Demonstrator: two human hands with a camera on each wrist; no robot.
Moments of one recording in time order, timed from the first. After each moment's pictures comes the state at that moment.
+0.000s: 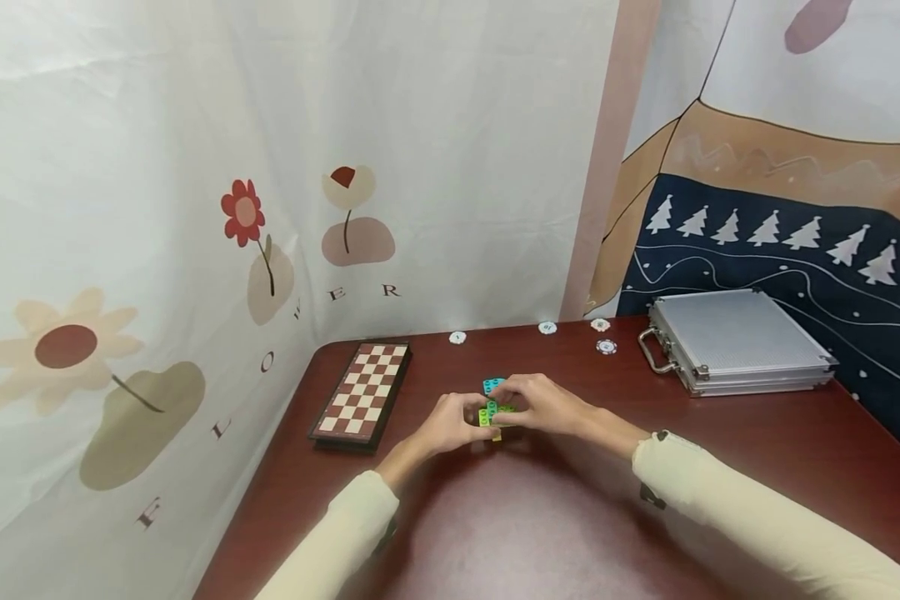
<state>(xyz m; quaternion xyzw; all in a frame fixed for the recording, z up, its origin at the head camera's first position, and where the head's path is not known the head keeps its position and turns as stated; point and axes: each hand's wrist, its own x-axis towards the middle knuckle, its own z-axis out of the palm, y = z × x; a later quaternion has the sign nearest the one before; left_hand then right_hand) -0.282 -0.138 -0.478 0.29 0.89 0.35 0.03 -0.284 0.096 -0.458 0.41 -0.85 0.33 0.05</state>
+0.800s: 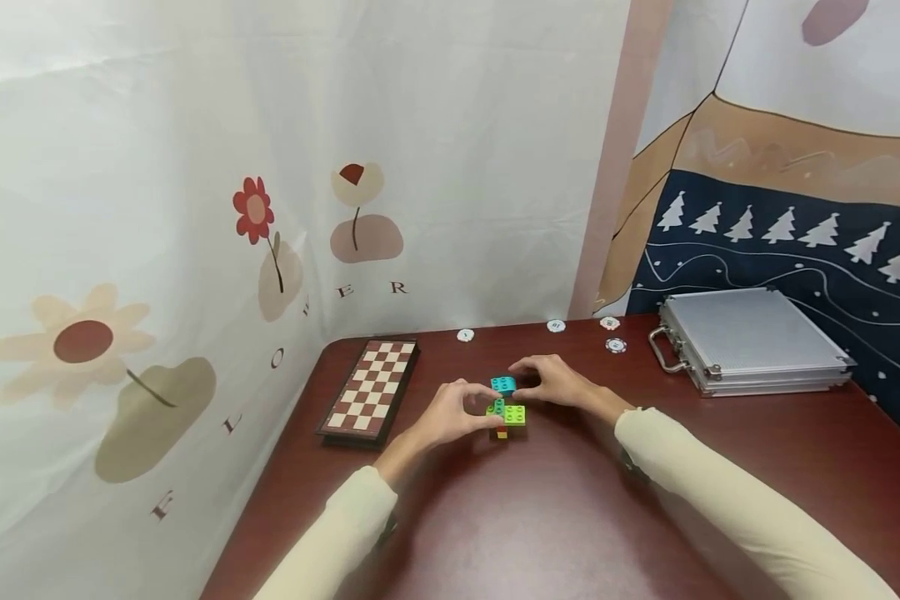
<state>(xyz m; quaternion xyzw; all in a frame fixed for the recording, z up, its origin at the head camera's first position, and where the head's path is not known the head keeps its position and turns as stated) -0.279 -0.144 -0.461 0.28 0.90 0.34 0.01 -0.343 0.112 -0.489 0.35 -0.87 0.34 0.03</state>
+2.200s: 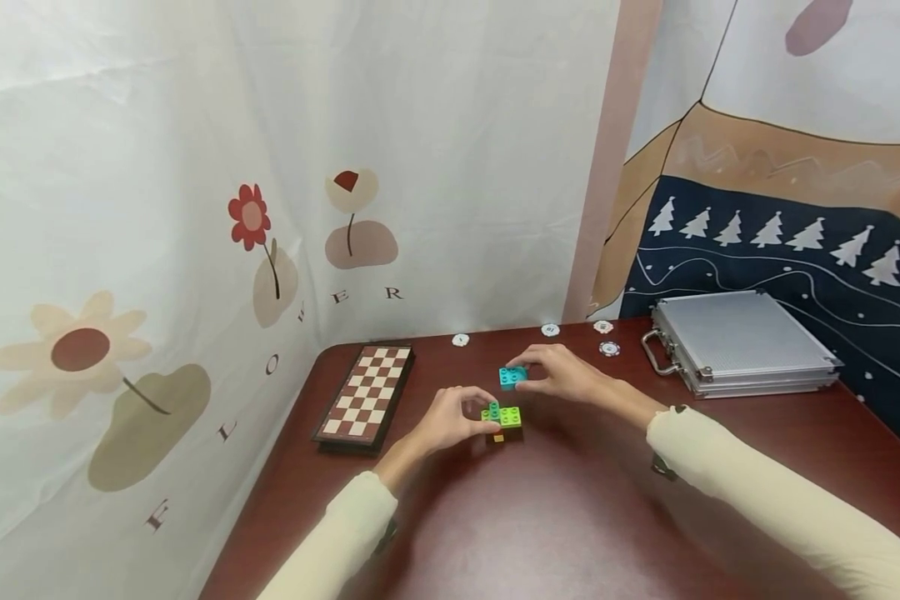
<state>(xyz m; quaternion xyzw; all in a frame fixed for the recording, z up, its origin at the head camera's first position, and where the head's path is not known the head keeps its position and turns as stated) -0.281 -0.139 -0.465 0.28 0.90 0.34 -0.01 -0.313 0.127 -0.431 0.41 -0.85 0.32 0.08</state>
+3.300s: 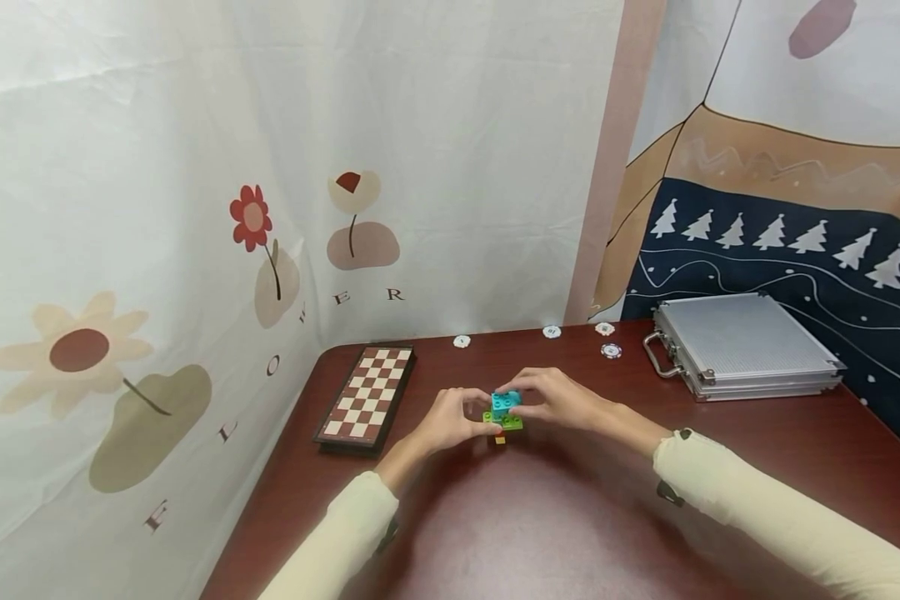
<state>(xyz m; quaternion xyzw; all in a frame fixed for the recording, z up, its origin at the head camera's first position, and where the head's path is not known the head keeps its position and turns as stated) -0.284 -0.139 -0.466 0.28 0.90 0.34 0.00 -0.284 0.113 -0.441 0.45 -0.83 0.34 0.06</state>
